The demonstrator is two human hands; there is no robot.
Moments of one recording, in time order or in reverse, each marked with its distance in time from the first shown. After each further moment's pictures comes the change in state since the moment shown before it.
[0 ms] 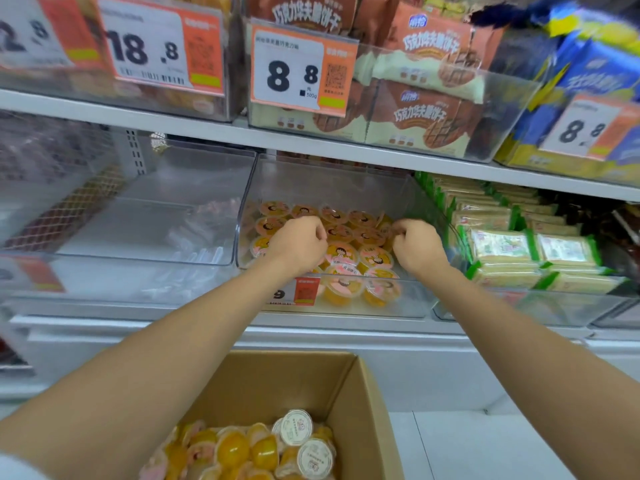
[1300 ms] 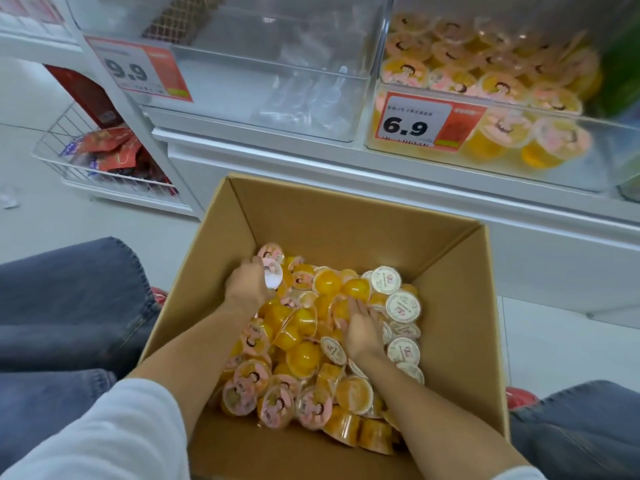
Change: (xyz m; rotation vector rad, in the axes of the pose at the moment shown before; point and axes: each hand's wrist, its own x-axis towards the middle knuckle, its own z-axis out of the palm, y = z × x) left_hand -0.272 -0.293 0.085 0.427 -0.315 -0.734; right_hand -0.358 -0.029 0.287 -0.087 -0.775 -0.001
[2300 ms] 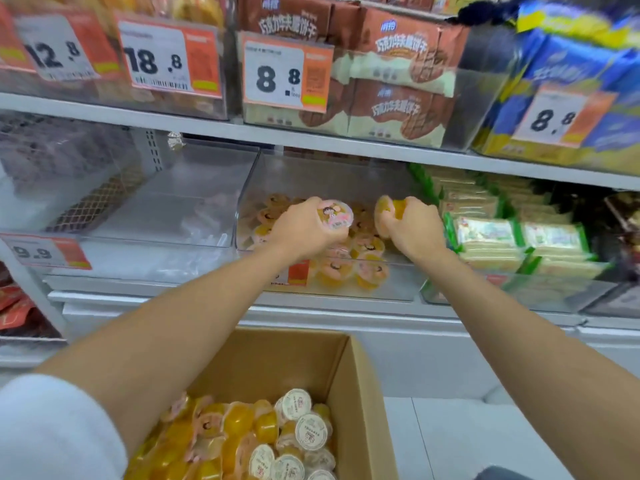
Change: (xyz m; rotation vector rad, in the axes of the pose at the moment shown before) left_hand -0.070 0.315 -0.269 -0.428 0.390 0.706; right_hand 0.010 0.046 -0.465 0.107 0.860 0.046
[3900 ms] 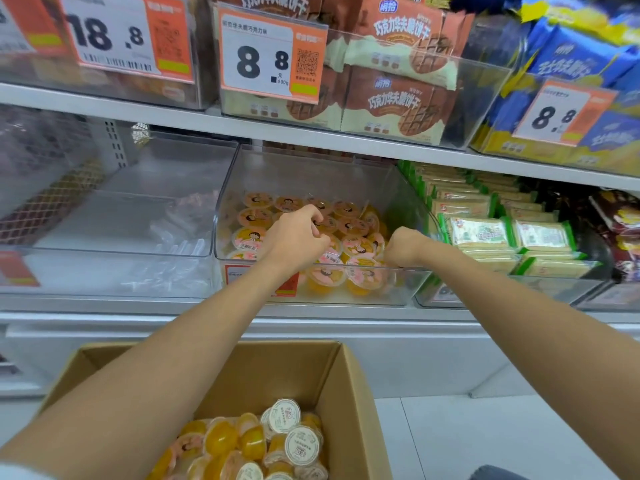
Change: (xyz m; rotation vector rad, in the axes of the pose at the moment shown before) left_hand 0.014 -0.020 0.027 -0.114 0.003 0.052; right_hand 0.020 0.024 0.016 -0.324 -0.619 0.061
